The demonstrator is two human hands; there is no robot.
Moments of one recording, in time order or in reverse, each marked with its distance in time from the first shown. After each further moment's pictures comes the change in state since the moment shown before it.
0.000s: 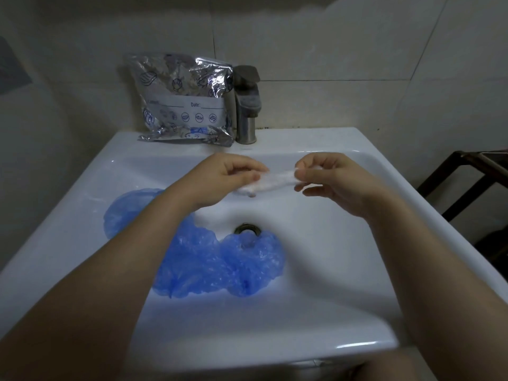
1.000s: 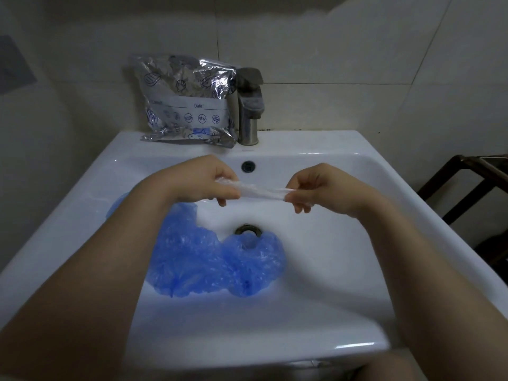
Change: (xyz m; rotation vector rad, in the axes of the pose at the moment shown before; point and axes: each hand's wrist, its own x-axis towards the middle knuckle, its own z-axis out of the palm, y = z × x) left_hand -0.005 -0.004 -0.030 0.336 -0.202 -0.154; right_hand 0.000 -0.002 0.009 -0.574 -0.135 -0.049
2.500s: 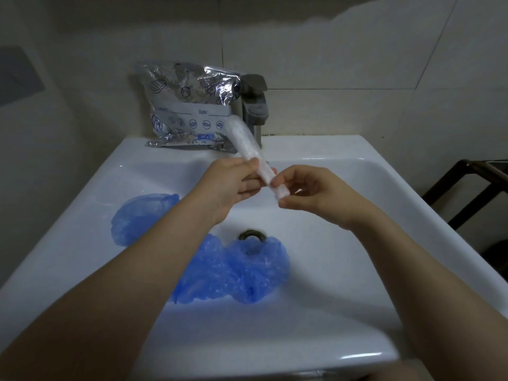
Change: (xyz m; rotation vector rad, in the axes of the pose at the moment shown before) left_hand 0.016 0.031 0.035 -1.076 0.283 -0.115; right_hand -0.002 -0.019 0.018 0.214 0.114 -0.126
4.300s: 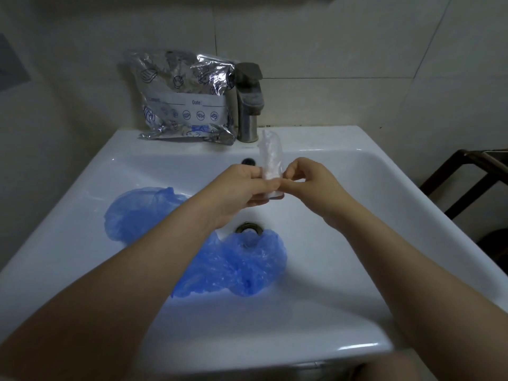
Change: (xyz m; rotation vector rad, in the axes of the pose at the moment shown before) left_hand -0.004 -0.014 0.010 0.239 -0.201 -0.039; right_hand 0.013 0.023 0.015 -0.045 0.310 0.204
